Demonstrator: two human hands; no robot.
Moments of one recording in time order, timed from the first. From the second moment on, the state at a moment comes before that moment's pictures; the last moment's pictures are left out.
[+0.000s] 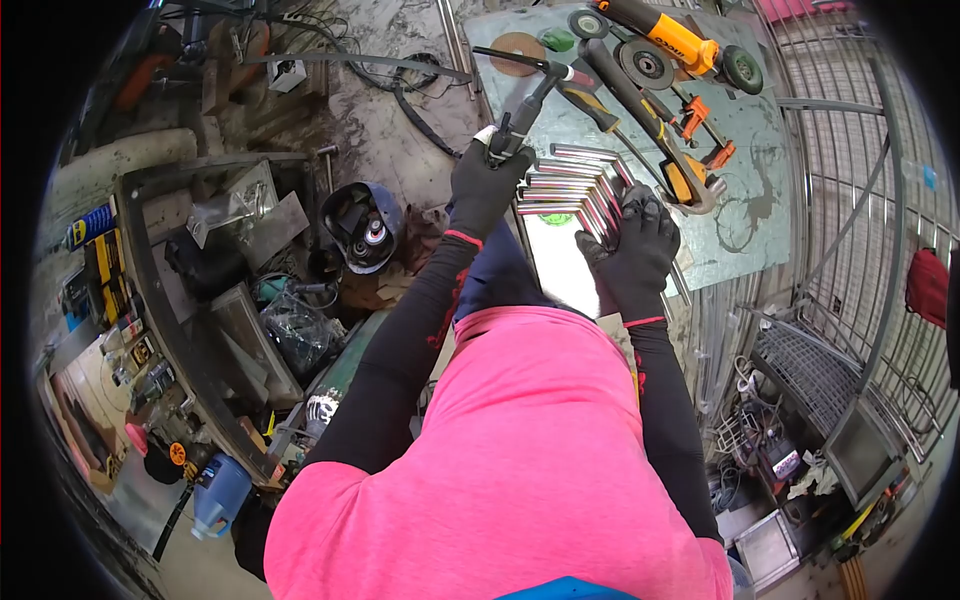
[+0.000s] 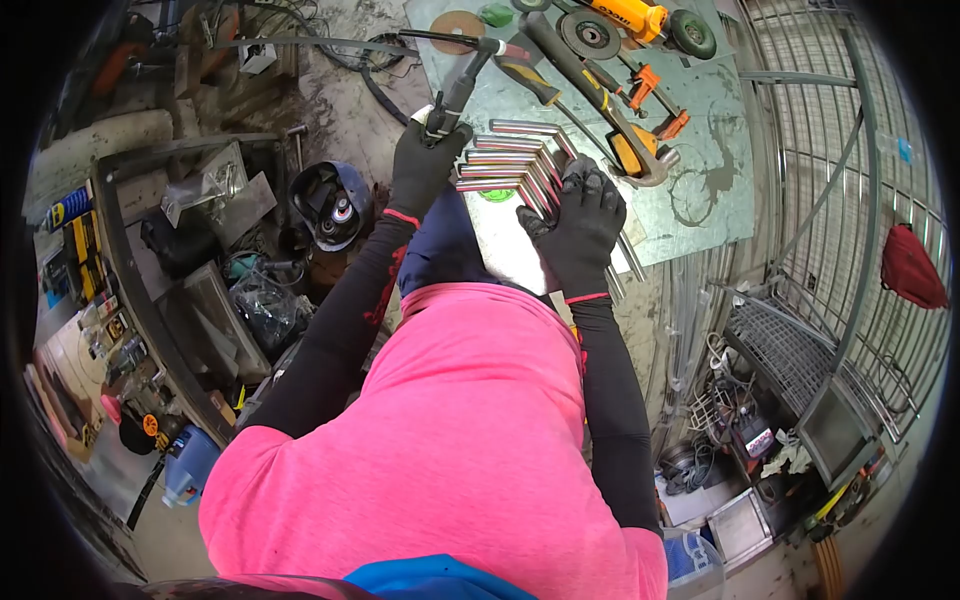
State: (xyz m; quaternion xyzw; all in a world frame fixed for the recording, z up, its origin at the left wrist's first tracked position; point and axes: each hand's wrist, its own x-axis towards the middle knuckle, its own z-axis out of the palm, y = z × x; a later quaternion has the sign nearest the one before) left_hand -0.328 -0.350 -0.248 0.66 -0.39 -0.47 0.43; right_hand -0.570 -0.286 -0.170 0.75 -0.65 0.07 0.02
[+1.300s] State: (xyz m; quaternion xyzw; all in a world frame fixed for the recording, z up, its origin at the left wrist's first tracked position) left_hand -0.330 -0.350 -0.244 0.65 -0.39 -0.47 0.45; right_hand -0.574 -0.285 -0.197 0.76 -0.63 0.15 -0.02
